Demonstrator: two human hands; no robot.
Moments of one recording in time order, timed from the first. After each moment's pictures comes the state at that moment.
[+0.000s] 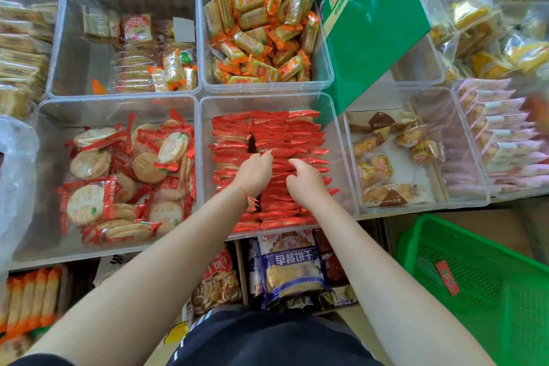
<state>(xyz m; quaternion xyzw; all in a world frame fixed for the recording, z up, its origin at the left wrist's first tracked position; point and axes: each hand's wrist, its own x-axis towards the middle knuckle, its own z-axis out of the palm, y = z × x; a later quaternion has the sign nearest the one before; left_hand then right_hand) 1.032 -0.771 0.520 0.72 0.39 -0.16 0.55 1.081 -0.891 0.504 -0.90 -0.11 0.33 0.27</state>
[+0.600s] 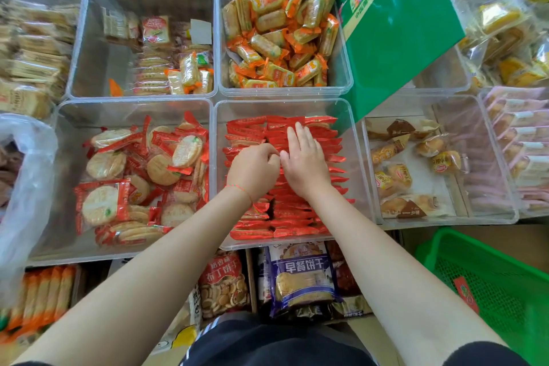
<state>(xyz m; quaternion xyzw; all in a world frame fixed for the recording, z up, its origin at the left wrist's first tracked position) 1.027 -0.740 0.523 0.89 0.28 -0.02 0.36 1.113 -0.849 0.472 -0.93 -0.32 0.14 0.11</state>
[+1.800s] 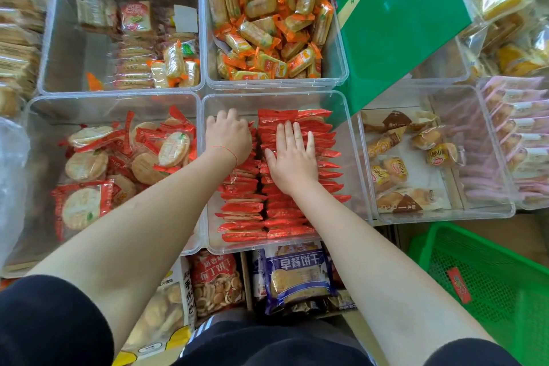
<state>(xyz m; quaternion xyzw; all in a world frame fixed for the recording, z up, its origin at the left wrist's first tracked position) 1.075 -0.684 0.479 0.97 0.21 -0.13 0.02 1.110 -0.837 0.450 -0.94 -0.31 0.15 -0.01</state>
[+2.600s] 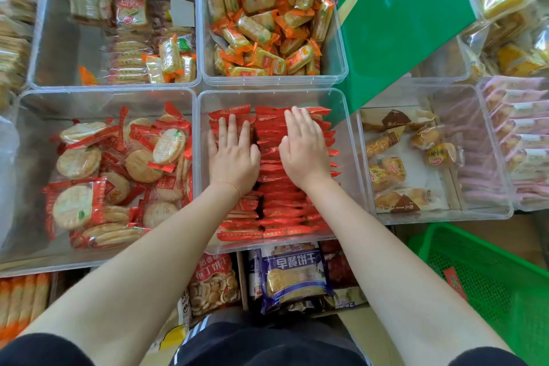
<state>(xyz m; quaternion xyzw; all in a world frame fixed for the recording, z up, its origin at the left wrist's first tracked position) 1.037 -0.726 0.456 0.94 0.27 -0.07 0.17 1.131 -0.856 0.463 -0.93 -0.34 0.06 0.14</state>
